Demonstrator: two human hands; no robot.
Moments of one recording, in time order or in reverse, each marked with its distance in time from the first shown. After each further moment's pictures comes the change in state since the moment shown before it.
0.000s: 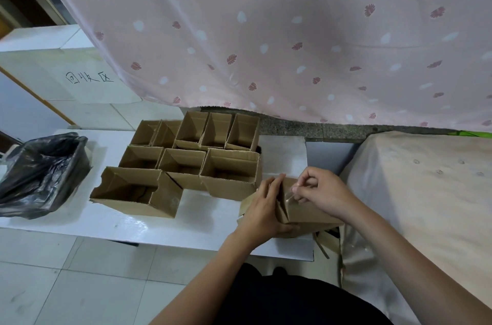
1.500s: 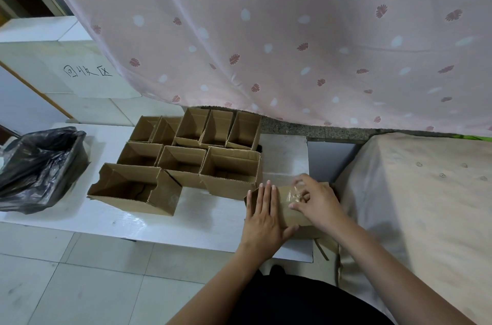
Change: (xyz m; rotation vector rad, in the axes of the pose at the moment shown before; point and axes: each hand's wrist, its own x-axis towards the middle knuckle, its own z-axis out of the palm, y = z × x) left_hand -0.015 -0.011 0.037 0.560 -0.123 -0.113; right_hand 0.000 0.015 0.028 -0.354 0.102 -0.025
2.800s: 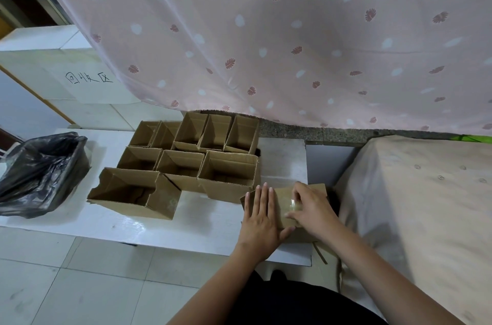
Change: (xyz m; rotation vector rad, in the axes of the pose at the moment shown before) left_hand 0.005 -0.001 0.003 0.049 0.002 0.003; right_hand 0.001 0.013 0.009 -0.176 0.001 -0.093
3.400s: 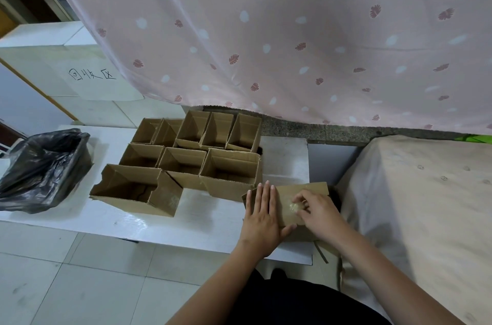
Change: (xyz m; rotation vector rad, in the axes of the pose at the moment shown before) left_hand 0.002 0.000 -0.002 -0.004 -0.036 -0.010; right_hand -0.007 0.013 0.002 0.053 -0.022 0.008
